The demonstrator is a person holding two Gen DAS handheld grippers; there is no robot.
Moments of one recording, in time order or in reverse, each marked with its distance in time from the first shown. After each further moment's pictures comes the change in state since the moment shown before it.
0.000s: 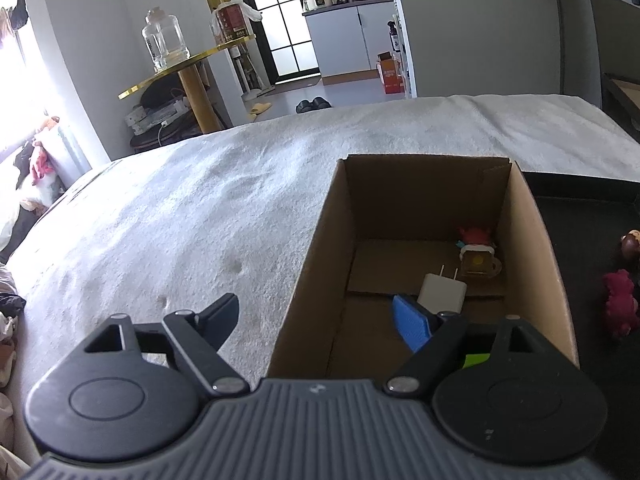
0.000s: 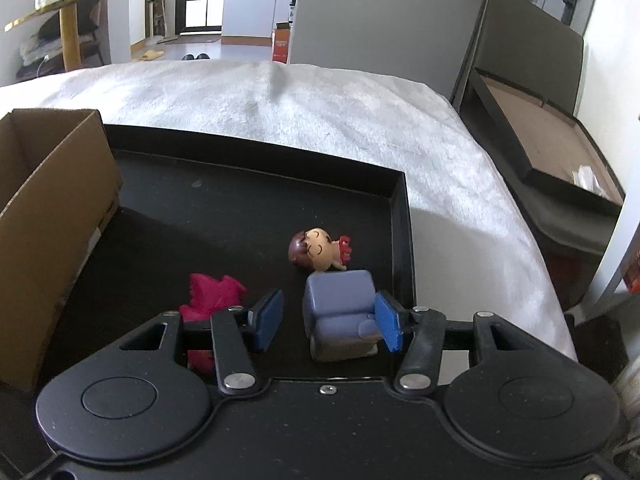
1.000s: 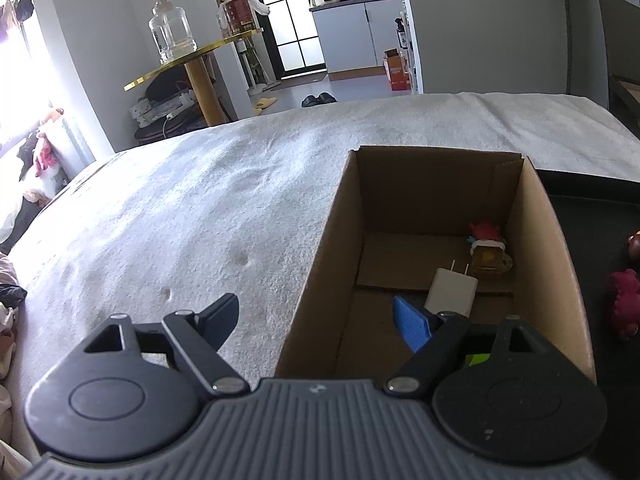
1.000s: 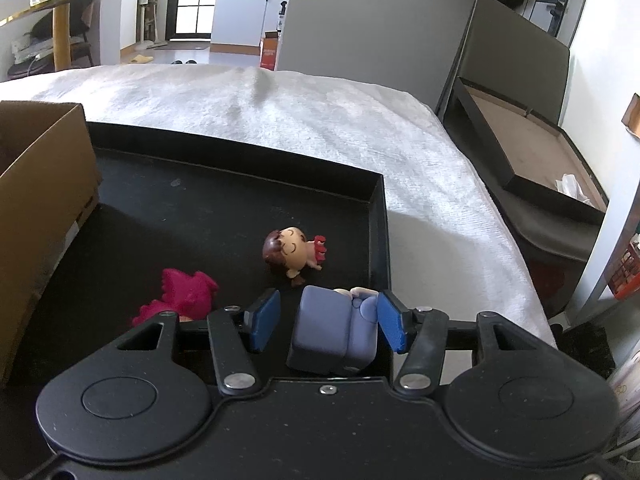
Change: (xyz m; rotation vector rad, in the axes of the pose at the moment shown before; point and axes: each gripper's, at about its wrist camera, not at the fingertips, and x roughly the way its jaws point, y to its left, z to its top) left arm 0.006 0.007 -0.002 -0.022 0.014 0.009; right arm 0.001 -0.009 -0.007 -0.012 -0.037 -0.046
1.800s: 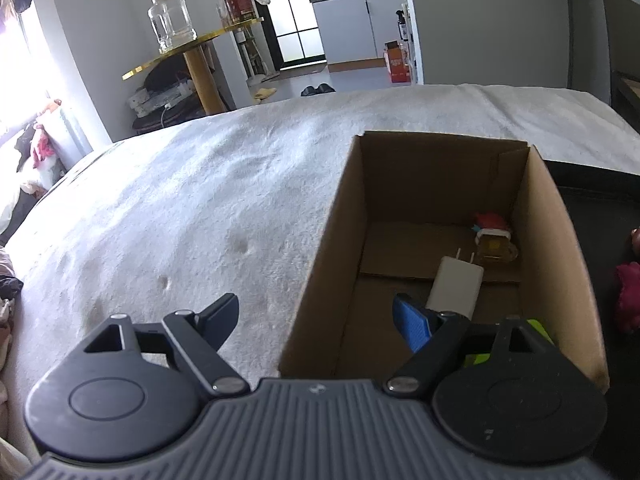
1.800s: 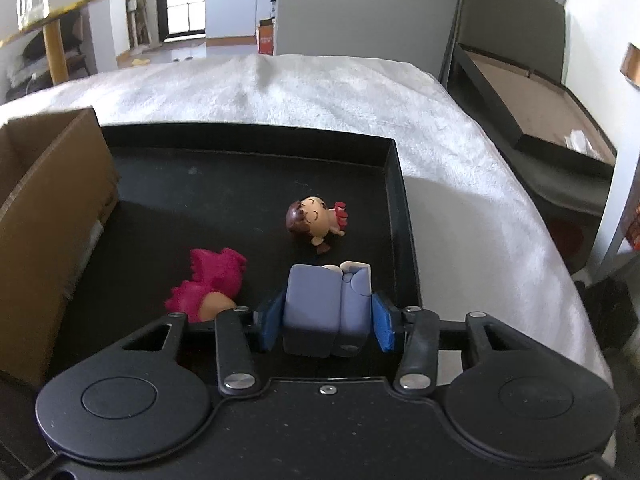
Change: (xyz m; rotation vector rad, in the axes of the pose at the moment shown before) left arm 0.005 0.006 -0.002 -0.007 0.025 -0.007; right arm -0.009 0.002 -0.008 0.122 0.061 0.062
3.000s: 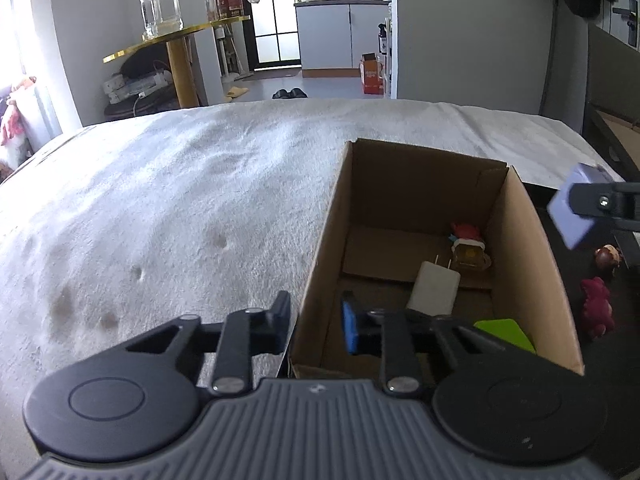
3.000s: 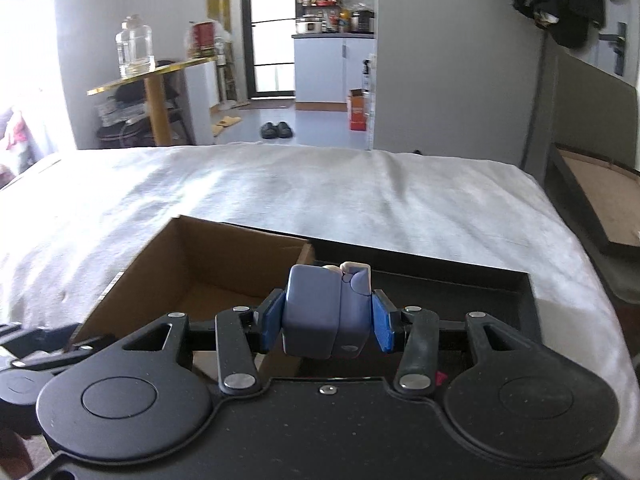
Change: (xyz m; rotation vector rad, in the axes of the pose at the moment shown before) left arm -0.001 0.026 -0.009 -0.067 -0.015 -0.154; right arm -0.068 0.103 0.056 -0.097 -0.193 0.236
